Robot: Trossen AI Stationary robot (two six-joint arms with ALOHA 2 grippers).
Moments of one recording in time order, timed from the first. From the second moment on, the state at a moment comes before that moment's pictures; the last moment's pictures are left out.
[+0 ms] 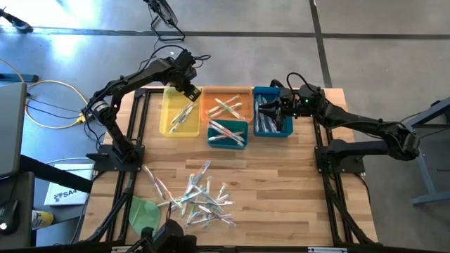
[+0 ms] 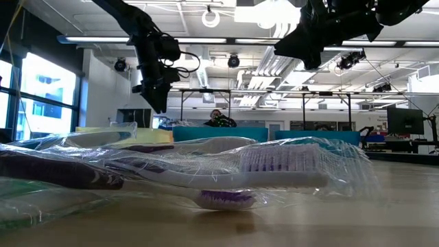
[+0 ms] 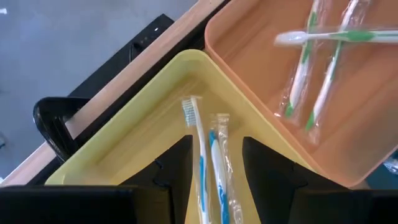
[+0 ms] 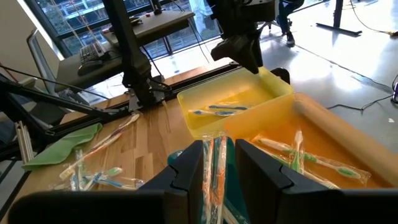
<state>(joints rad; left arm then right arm) 0.83 1.68 1.43 -0.88 -0.01 0.00 -0.54 1.03 0.68 0.11 -0.37 0.19</state>
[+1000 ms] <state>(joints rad) 0.79 1.68 1.43 -0.87 -0.03 -0.01 -0.54 1.03 0.68 0.12 -0.37 0.19</state>
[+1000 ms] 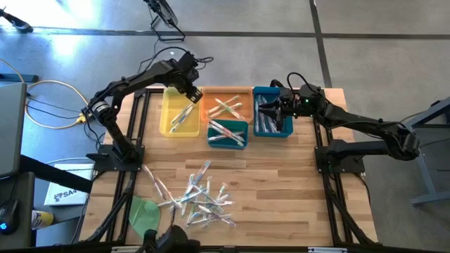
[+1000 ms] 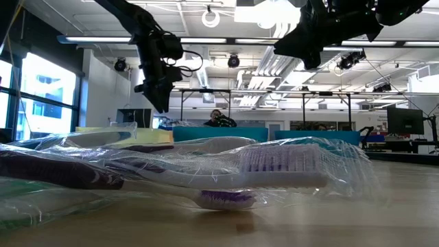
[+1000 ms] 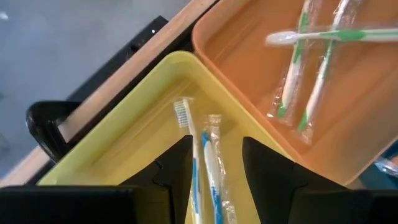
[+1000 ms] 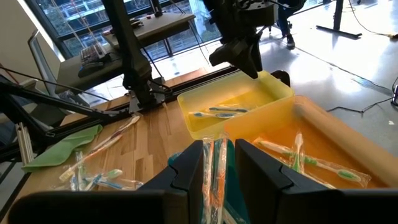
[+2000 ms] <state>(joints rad) 0.21 1.47 1.43 -0.83 -0.44 0.08 -0.54 1.03 0.68 0.12 -0.40 0.19</state>
